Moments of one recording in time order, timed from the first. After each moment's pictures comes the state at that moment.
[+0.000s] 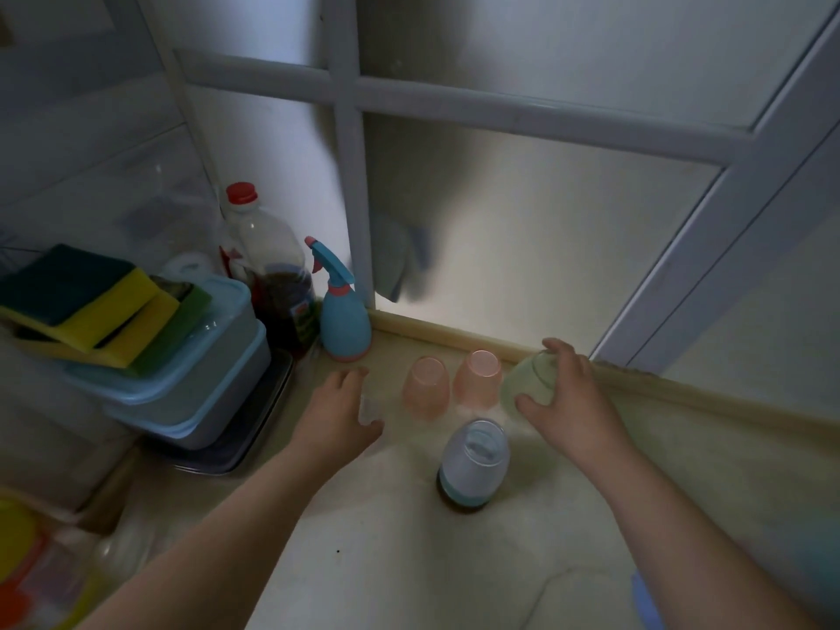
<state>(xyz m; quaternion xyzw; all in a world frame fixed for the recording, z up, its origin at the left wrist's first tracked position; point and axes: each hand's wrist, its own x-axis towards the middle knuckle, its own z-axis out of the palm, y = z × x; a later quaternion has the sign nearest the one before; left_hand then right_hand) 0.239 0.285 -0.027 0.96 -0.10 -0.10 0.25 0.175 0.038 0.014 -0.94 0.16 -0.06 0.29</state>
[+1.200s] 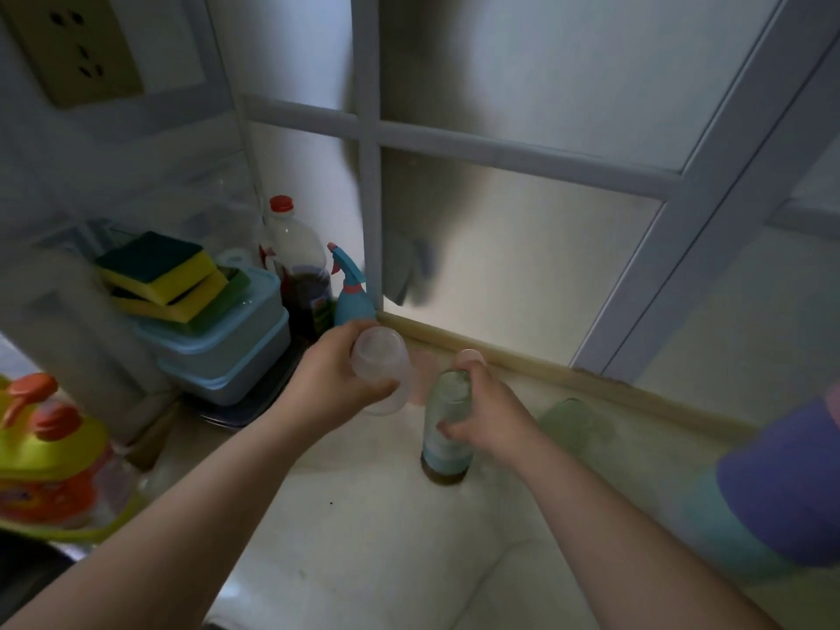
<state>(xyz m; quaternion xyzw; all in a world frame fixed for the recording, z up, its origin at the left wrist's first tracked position) 0.154 0.277 0.087 0.88 -0.11 0.00 0.46 0.142 0.082 0.036 -0.95 0.03 0.07 0.31</state>
